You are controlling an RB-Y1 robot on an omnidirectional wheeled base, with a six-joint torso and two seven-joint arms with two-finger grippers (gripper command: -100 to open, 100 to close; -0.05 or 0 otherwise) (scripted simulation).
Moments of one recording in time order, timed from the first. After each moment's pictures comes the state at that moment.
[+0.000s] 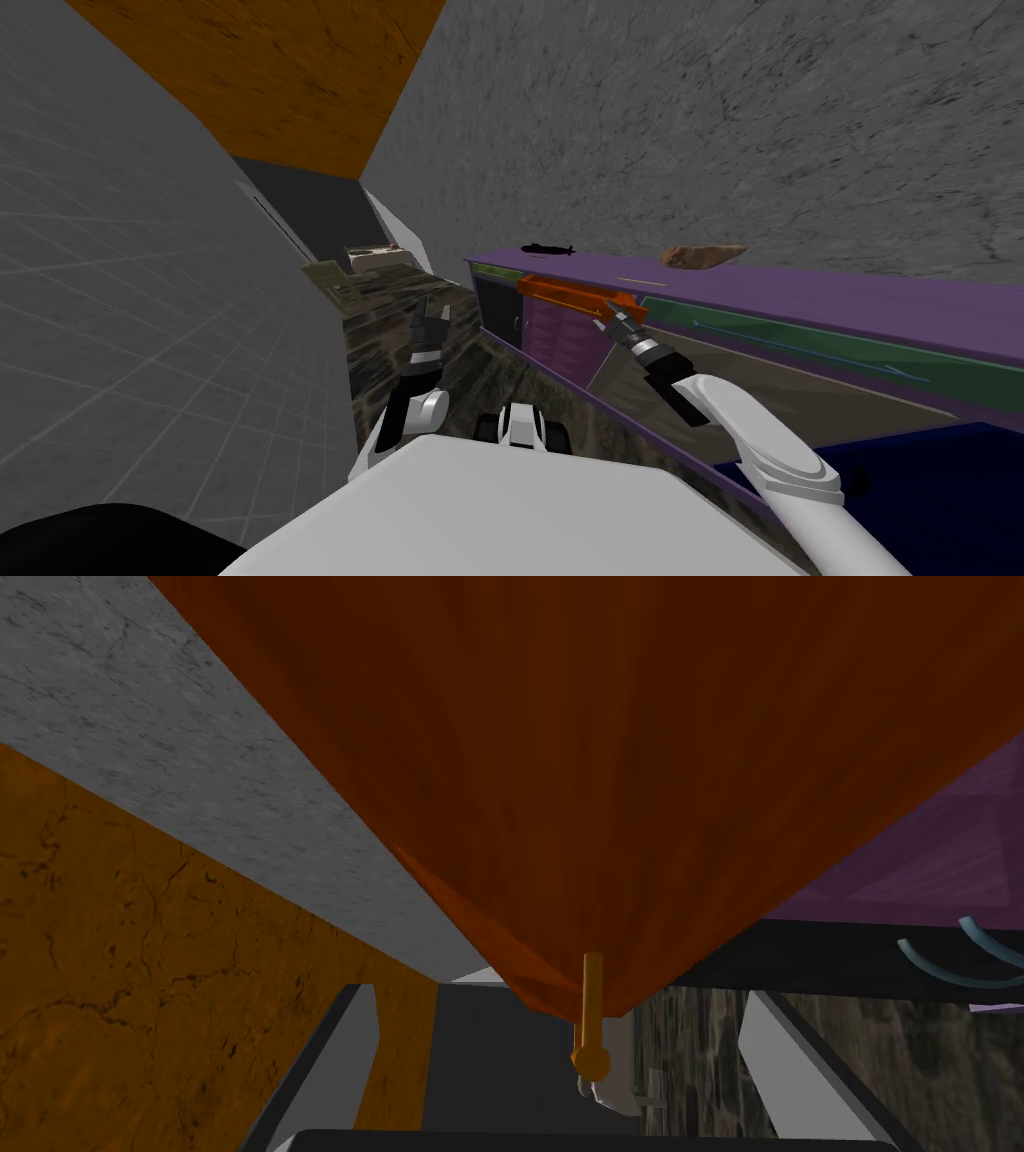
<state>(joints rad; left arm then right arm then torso) 0.47 0.01 0.00 -2.22 0.11 -0.45 0.08 0.22 -0.58 -0.18 -1.95 1.25 -0.32 1.20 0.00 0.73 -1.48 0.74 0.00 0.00</state>
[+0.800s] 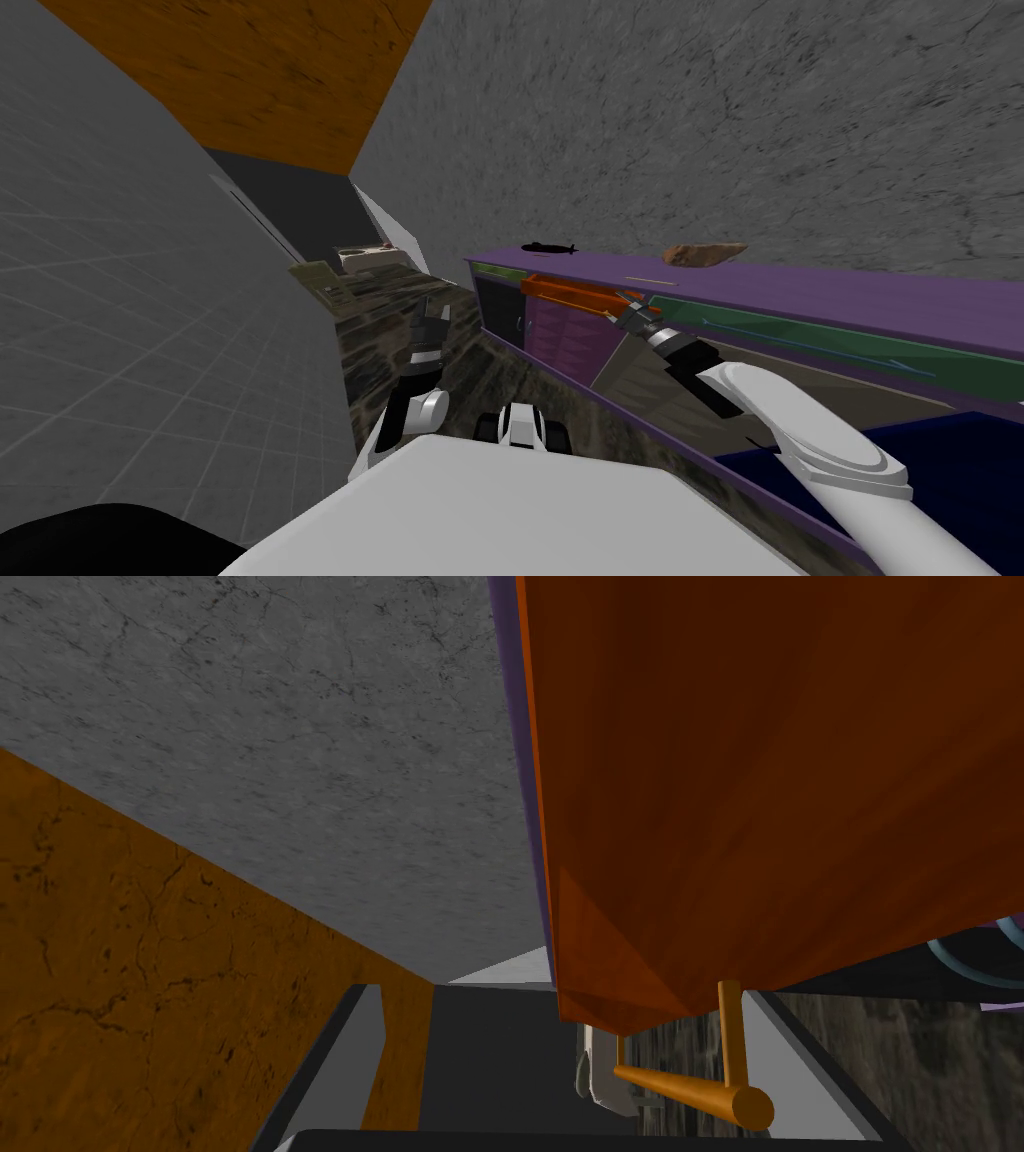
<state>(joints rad) 0.47 0.01 0.00 -2.22 0.11 -0.45 0.08 0.20 -0.73 -0.24 -1.94 1.20 -0.35 1.08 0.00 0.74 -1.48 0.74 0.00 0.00</state>
